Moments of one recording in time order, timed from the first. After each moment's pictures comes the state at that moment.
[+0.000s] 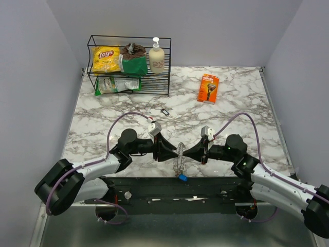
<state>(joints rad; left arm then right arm) -0.71 1.14 0.31 0.81 0.77 -0.48 0.76 0.78 0.29 0.38 -0.59 0.09</state>
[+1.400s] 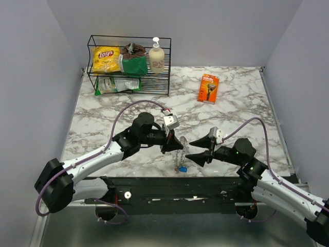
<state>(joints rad) -0.80 1.18 0.69 0.17 0.69 -0.19 0.76 0.64 0.28 0.33 -0.51 0.06</state>
